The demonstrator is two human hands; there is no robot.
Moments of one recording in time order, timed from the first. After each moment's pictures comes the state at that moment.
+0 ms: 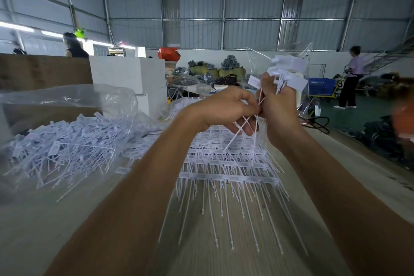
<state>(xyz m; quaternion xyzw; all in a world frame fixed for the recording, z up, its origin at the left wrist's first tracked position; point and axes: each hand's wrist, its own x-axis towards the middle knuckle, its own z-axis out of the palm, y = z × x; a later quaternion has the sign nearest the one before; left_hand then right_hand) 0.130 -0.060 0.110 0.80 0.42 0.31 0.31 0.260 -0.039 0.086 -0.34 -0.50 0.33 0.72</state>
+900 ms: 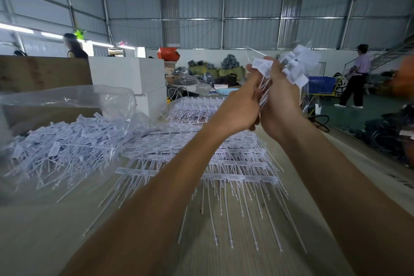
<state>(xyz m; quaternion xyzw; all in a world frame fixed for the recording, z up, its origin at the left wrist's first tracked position) 0.166 -0.053 0.094 0.79 0.40 0.45 0.14 0.255 -0.052 0.108 -0.29 -0.39 0.49 0.72</state>
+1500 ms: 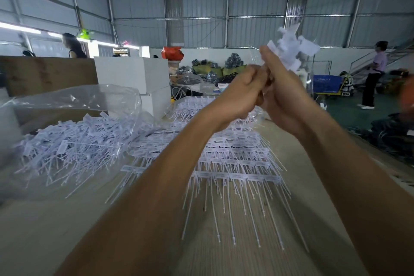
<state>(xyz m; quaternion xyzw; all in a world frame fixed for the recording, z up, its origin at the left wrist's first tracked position) 0.158 -0.077 0.115 0.75 0.37 0.47 0.28 0.271 -0.061 0.118 -0.24 -0.61 0.45 0.60</state>
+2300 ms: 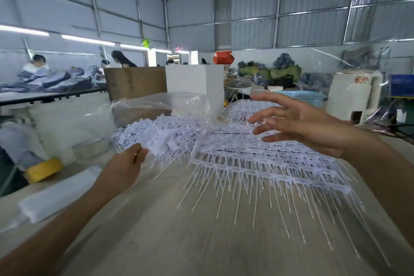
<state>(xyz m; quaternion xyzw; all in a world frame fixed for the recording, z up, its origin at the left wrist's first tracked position) -0.182 -0.185 -0.021 0.56 0.75 0.35 -0.08 0.223 -0.086 0.094 -0.16 -0.81 0.48 0.30</state>
